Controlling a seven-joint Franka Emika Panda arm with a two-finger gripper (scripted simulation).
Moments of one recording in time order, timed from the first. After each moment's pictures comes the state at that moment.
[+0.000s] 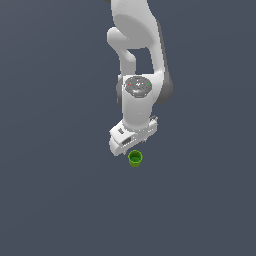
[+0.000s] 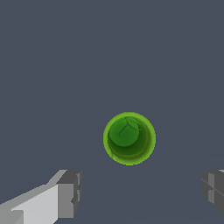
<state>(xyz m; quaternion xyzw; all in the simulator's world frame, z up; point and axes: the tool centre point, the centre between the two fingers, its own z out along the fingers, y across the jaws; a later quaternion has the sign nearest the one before) 0.024 0.026 0.135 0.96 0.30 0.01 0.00</state>
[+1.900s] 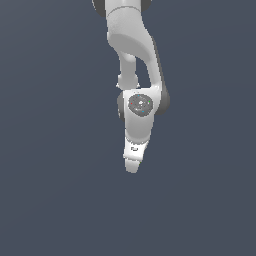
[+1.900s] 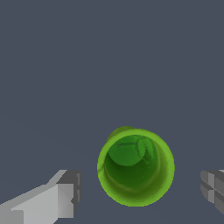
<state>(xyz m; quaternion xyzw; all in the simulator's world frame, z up) 0.038 0.033 0.091 0.78 0.62 0.00 0.00</state>
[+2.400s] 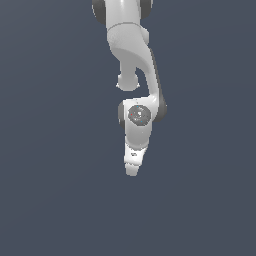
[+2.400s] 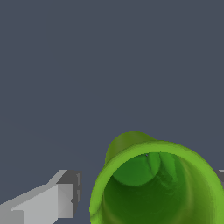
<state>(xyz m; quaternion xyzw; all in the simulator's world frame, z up) 0.036 0.034 0.051 0.78 0.62 0.00 0.00</state>
